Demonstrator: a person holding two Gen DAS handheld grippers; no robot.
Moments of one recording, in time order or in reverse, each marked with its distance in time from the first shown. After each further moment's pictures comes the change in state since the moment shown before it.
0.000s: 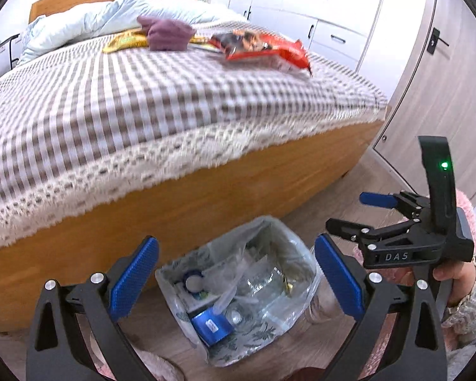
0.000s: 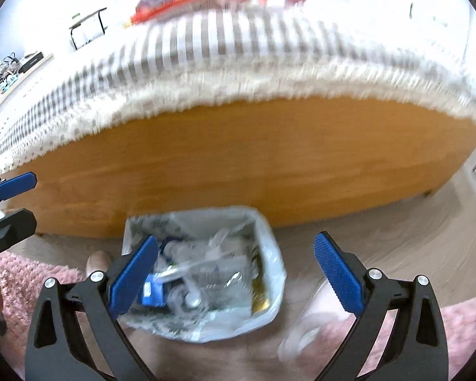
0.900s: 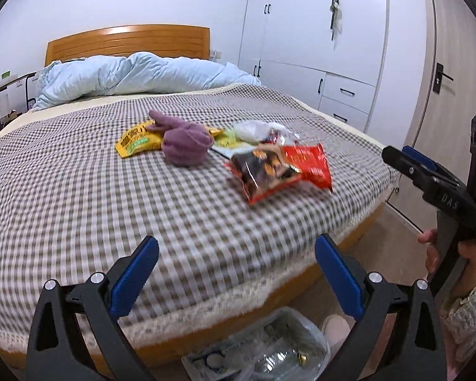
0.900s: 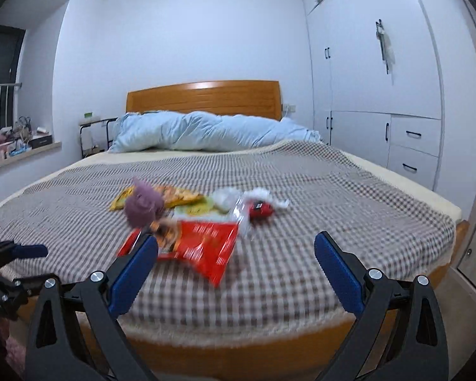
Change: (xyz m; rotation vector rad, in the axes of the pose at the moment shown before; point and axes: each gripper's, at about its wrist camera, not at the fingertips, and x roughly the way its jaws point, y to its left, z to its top) left arm -0.021 0.008 0.106 0.003 -0.250 0.075; right arm -0.089 -0.037 0.126 -0.033 -0.628 -0.043
